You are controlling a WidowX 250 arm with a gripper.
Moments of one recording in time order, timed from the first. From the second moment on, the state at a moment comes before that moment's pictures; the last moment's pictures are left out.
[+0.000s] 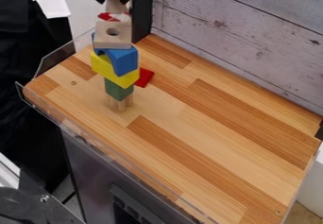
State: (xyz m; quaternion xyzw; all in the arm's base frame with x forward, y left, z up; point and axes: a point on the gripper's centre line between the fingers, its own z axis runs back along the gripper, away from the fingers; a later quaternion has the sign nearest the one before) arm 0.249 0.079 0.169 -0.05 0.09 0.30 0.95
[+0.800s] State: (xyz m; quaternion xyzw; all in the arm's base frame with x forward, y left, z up) arm 0.232 0.078 0.160 -0.06 0.10 0.29 0.95
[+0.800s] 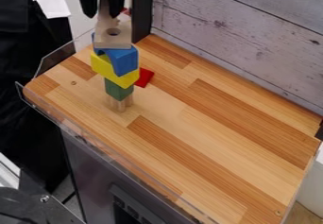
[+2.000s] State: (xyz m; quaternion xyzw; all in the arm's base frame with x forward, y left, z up) arm 0.228 0.076 0.154 -0.05 0.11 0.29 0.95
